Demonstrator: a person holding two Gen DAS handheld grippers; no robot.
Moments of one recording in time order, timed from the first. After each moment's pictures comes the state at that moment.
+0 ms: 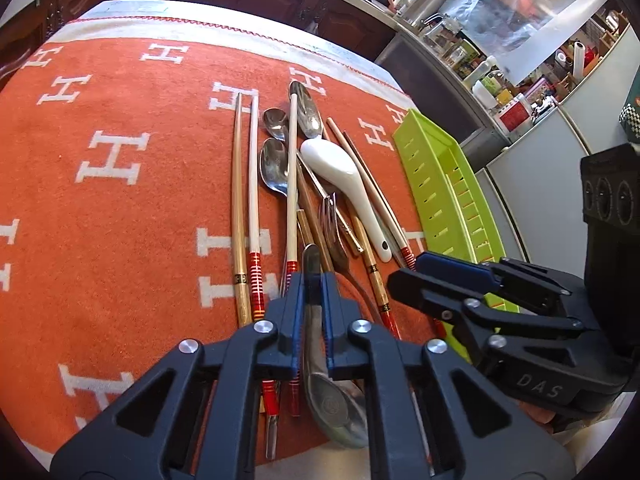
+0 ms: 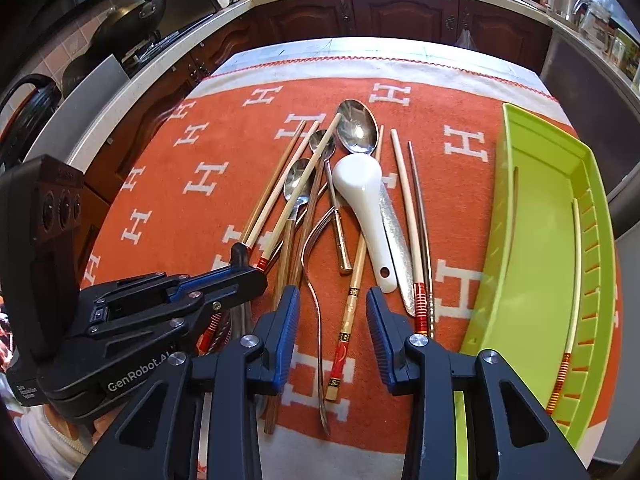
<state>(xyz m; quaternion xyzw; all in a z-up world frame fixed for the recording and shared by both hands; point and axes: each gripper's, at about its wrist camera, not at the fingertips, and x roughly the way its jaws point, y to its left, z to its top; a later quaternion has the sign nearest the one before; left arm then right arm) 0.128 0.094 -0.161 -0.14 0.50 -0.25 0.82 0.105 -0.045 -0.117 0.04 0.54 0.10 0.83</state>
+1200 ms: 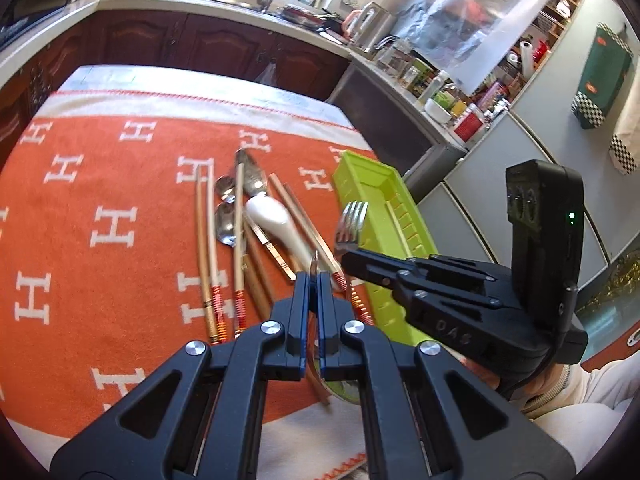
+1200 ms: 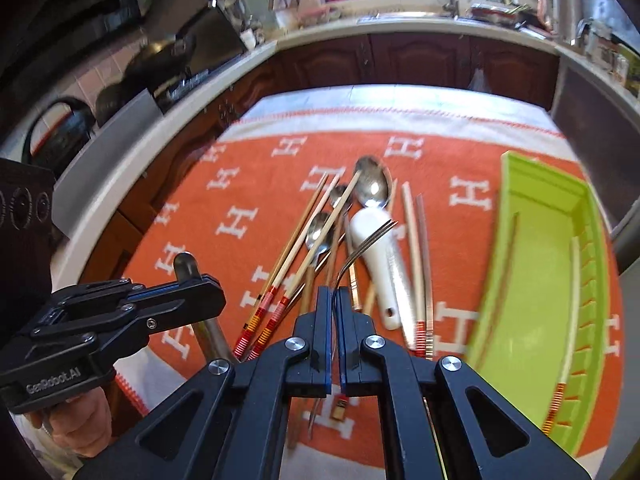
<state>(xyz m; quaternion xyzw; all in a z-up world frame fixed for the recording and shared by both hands) 0.085 0.107 -0.062 -0.12 0.43 -0.31 0.84 0.091 -0.062 -0.080 0.07 0.46 0.14 0.87</state>
